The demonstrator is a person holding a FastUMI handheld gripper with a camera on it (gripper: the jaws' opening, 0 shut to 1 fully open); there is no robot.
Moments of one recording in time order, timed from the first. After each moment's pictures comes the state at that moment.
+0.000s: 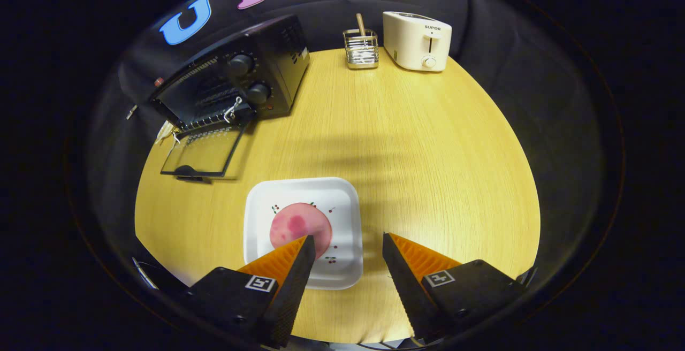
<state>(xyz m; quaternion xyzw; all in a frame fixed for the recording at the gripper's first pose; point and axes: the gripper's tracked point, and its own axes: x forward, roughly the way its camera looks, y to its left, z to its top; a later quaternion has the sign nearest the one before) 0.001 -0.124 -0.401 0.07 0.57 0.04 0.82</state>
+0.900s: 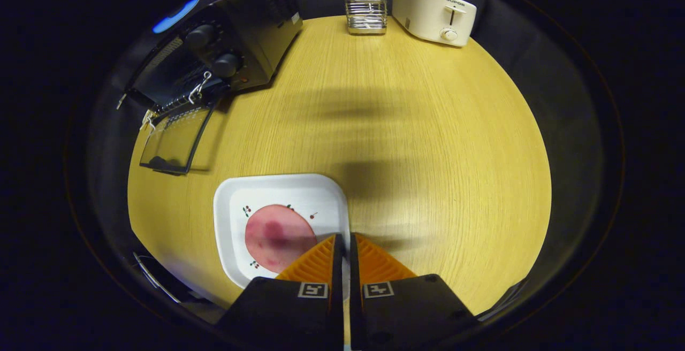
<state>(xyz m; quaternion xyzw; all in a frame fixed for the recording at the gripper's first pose) 0.013 -0.127 -0.435 0.07 0.64 0.04 0.77</state>
